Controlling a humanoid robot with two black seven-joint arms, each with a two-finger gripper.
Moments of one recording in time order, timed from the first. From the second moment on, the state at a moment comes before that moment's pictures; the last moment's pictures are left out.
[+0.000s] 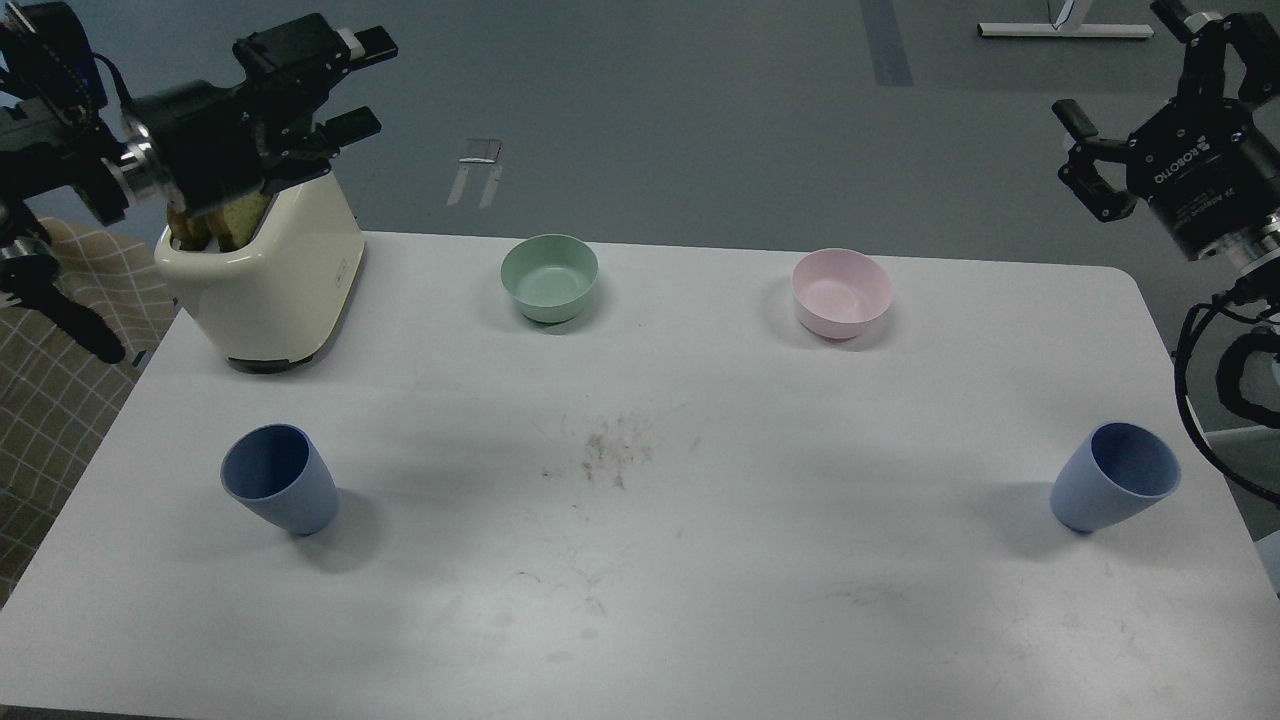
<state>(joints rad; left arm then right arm) -0.75 0.92 -0.86 -1.27 0.90 -0.49 -0.20 0.80 -0.64 0.67 0.89 -0.18 0.49 0.44</state>
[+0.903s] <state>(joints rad) -0.55 1.43 -0.67 -1.62 1.39 -0.49 -0.42 0.77 -0.64 0.69 0.94 -0.18 0.49 0.44</state>
